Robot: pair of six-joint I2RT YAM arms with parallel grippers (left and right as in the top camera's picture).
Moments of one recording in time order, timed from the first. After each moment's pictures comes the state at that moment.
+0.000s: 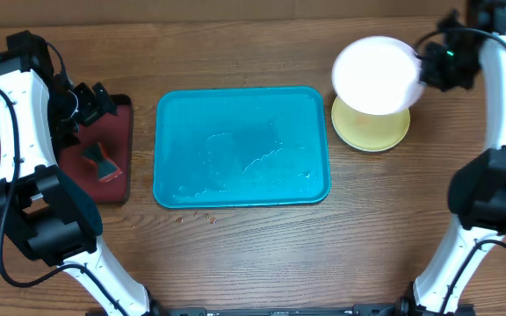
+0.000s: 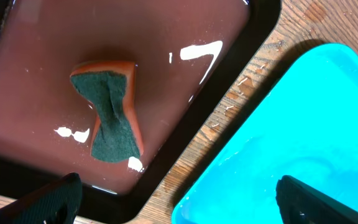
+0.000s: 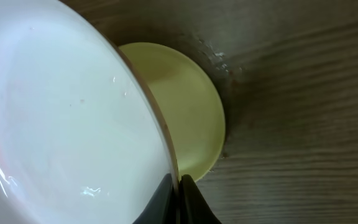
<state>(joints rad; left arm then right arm) 0.36 2.07 1.93 -1.35 0.15 -0.28 -0.23 2.18 2.18 -1.40 -0.26 0.07</state>
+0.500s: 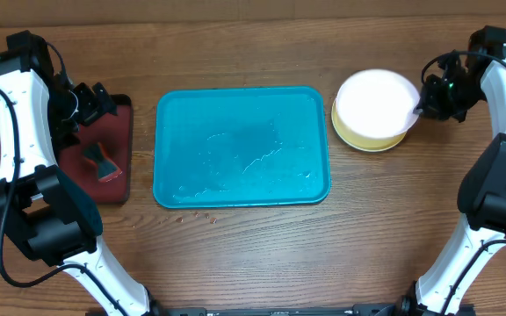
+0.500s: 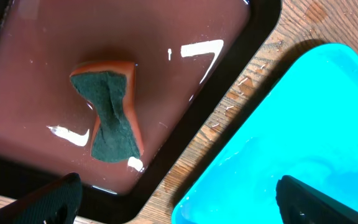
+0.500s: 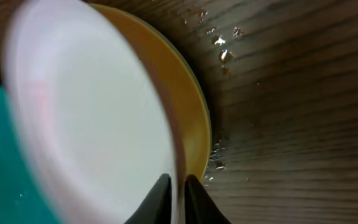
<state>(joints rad) 0.36 2.07 1.93 -1.35 0.15 -0.28 -0.28 2.18 1.86 -1.18 -0.33 0.08</state>
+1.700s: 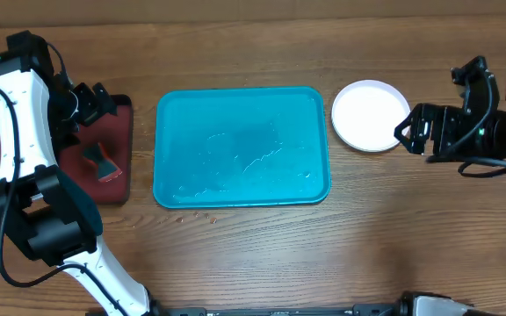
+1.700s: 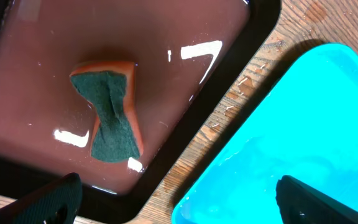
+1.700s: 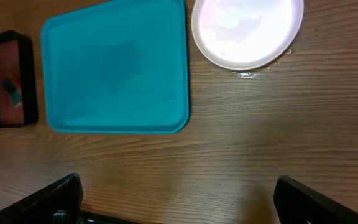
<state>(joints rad) 0.36 2.07 1.93 -1.35 0.15 -0.28 -0.11 1.43 1.86 -1.64 -0.37 0.03</state>
